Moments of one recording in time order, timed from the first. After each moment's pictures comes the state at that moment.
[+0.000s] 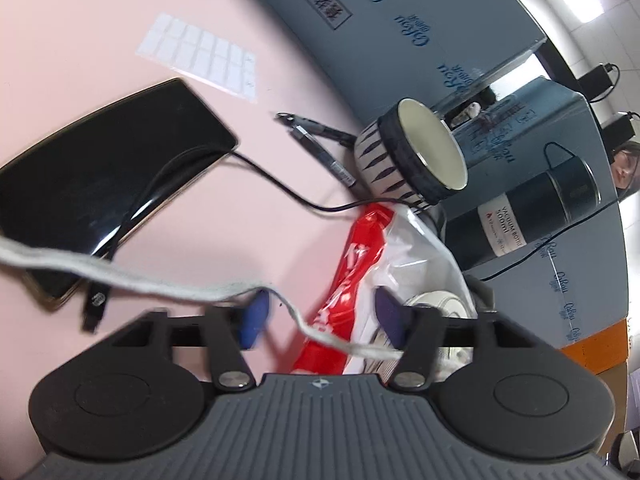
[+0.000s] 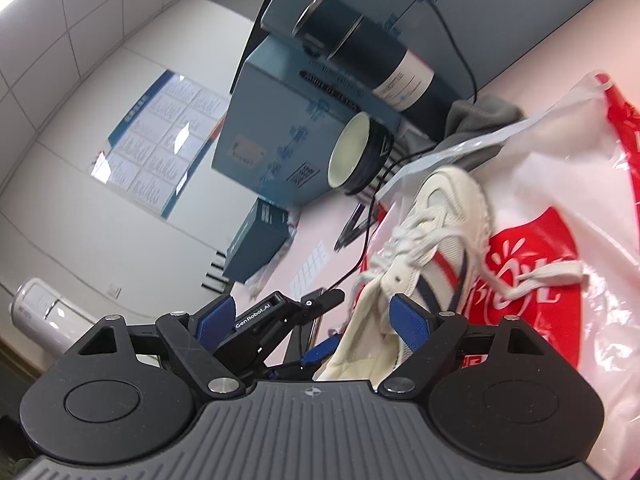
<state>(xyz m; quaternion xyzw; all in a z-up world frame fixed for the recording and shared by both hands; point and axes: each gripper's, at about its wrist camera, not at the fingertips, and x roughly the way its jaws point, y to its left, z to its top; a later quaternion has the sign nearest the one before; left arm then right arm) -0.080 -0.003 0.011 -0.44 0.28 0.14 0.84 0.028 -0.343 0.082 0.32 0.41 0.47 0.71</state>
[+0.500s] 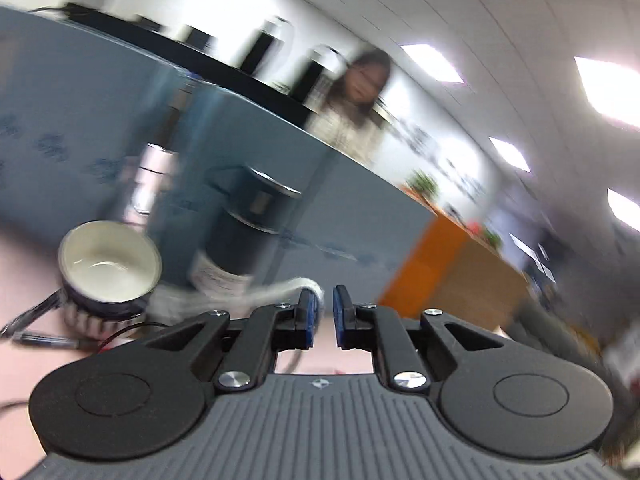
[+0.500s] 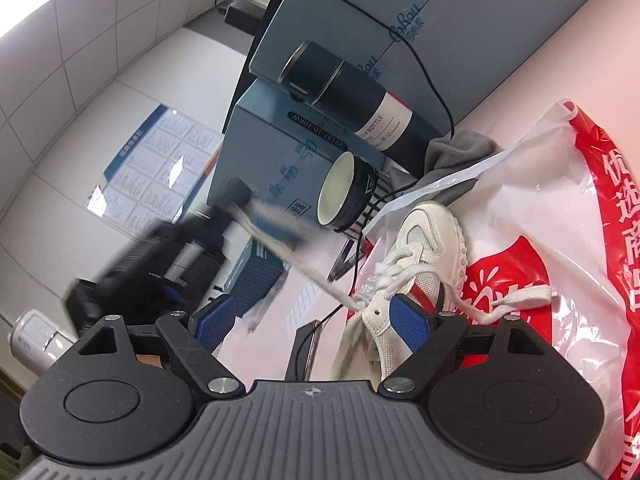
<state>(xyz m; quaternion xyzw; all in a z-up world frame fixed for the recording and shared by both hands) -0.026 -0.053 0.135 -0.21 0.18 -0.21 0.94 0.033 -0.364 0.083 0.36 0.39 0.44 0.73</state>
